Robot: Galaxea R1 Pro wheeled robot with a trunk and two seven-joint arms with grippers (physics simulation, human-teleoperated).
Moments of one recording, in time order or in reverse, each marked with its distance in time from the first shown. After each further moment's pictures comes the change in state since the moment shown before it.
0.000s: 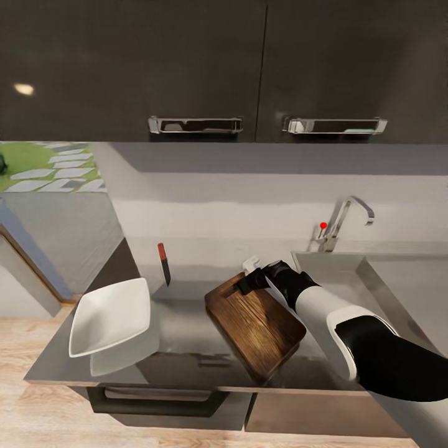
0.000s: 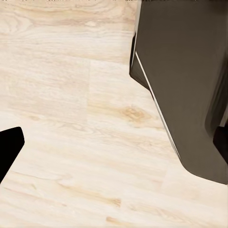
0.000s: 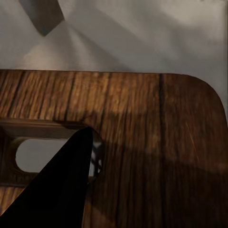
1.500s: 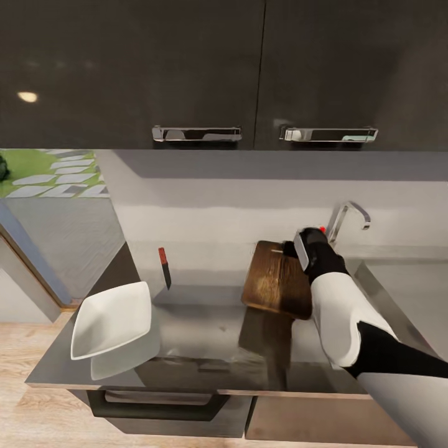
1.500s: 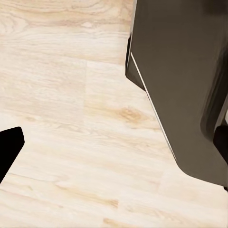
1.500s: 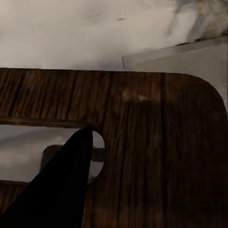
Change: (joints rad) left arm -0.008 -0.008 0.000 0.029 -0.001 0.002 0.000; right arm 0.001 0.002 -0.634 -0.445 0.006 0.436 -0.700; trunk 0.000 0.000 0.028
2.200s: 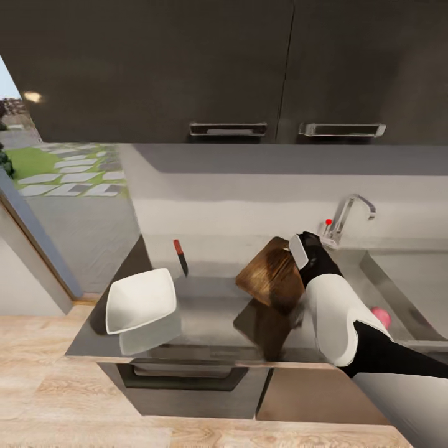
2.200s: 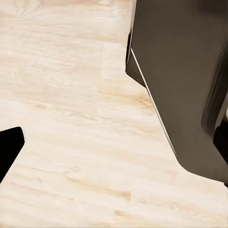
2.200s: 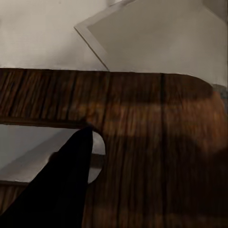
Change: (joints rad) left arm 0.000 0.000 0.000 0.010 -0.001 0.000 0.000; right arm 0.000 0.023 -0.034 0.049 -0.274 -0.229 -0.430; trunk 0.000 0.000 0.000
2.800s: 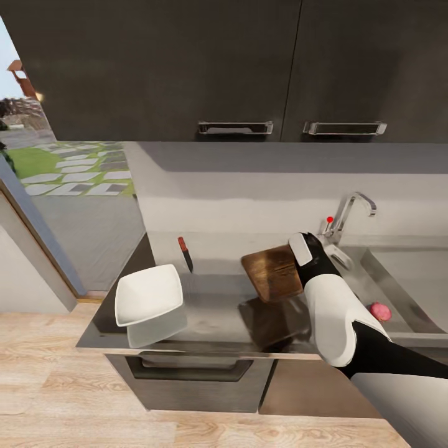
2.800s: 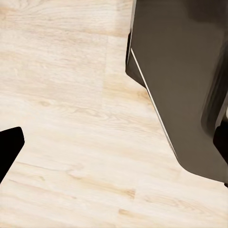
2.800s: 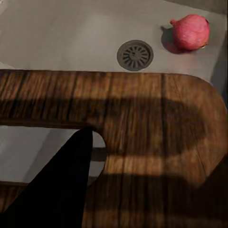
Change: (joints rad) left arm 0.000 0.000 -0.001 0.000 -0.001 0.000 0.000; right arm 0.000 0.011 -0.008 0.000 -0.289 -0.330 -0.456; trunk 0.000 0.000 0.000
